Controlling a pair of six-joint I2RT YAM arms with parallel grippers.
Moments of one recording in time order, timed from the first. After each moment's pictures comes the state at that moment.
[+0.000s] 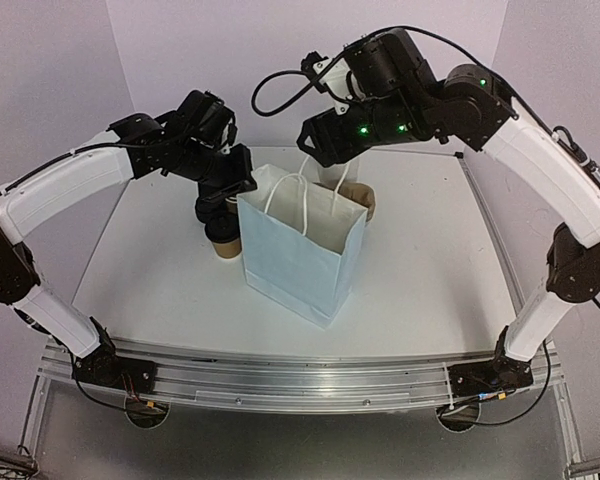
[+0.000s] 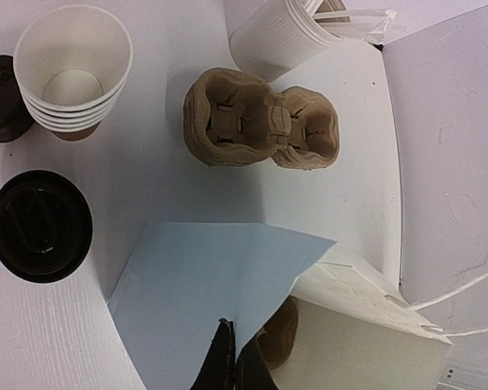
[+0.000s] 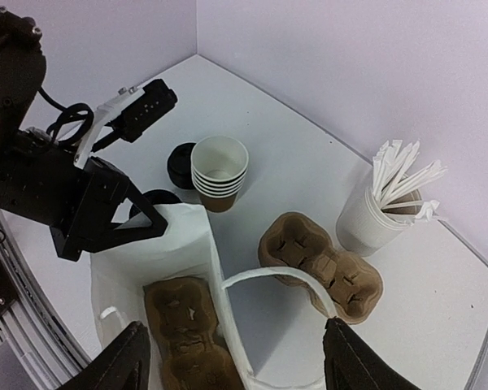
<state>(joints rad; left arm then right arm) -0.84 1.54 1.49 -0.77 0.00 -0.90 1.09 1.73 2.09 -1.00 0.35 0.17</state>
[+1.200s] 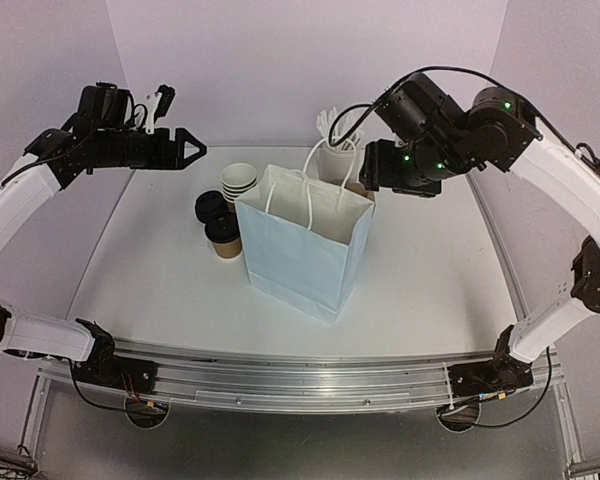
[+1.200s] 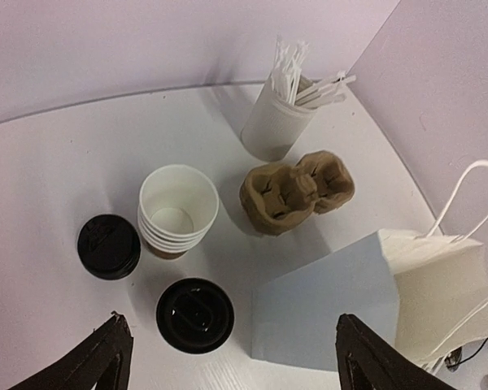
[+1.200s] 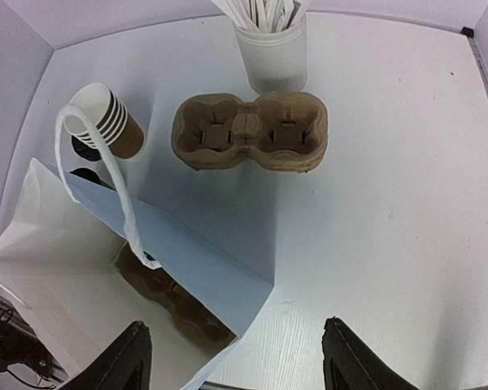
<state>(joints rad) -0.48 1.20 1.29 -0.64 0.22 -0.24 1.04 1.55 1.81 -1.24 0.44 0.88</state>
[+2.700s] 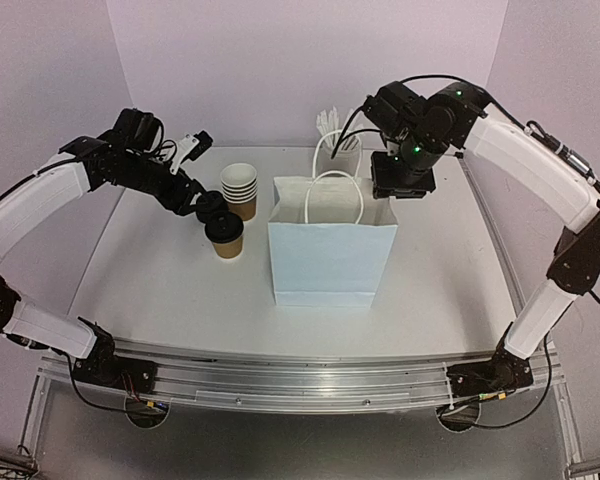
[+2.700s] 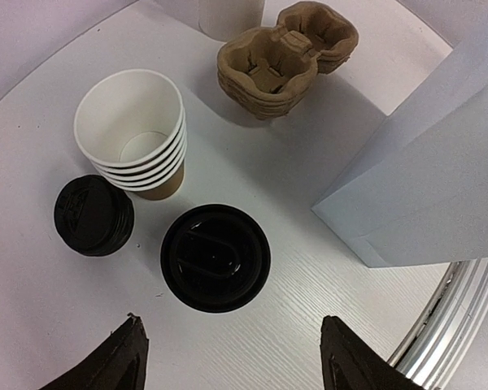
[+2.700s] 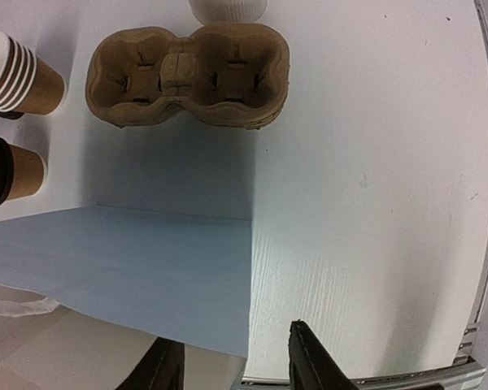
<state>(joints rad) -0.47 1.31 1.20 -0.74 0.32 0.22 0.83 1.71 1.85 -1.34 0.24 0.73</state>
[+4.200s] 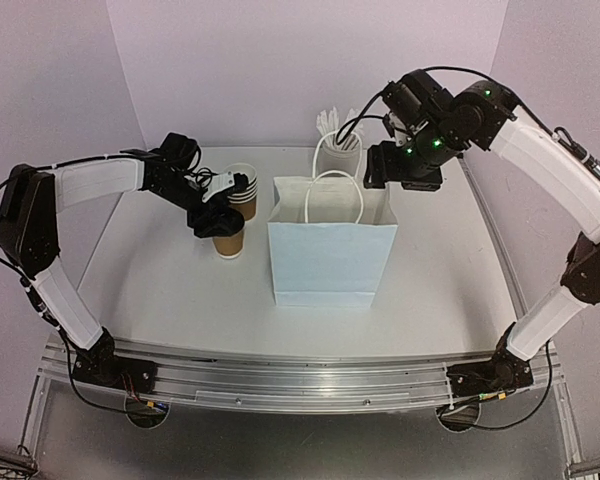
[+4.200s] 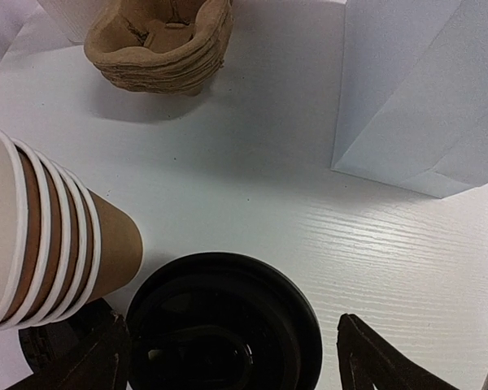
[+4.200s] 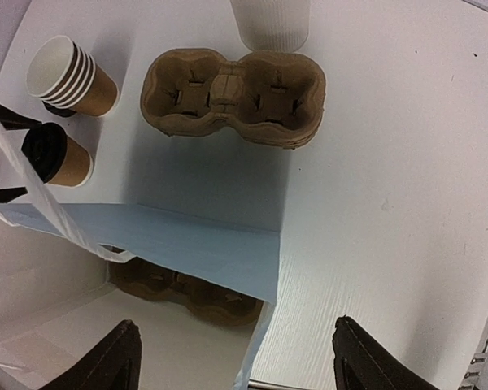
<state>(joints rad) -0.44 1.69 1.19 -0.54 0.49 0.84 0.83 1.61 1.81 -1.26 0.18 0.65</state>
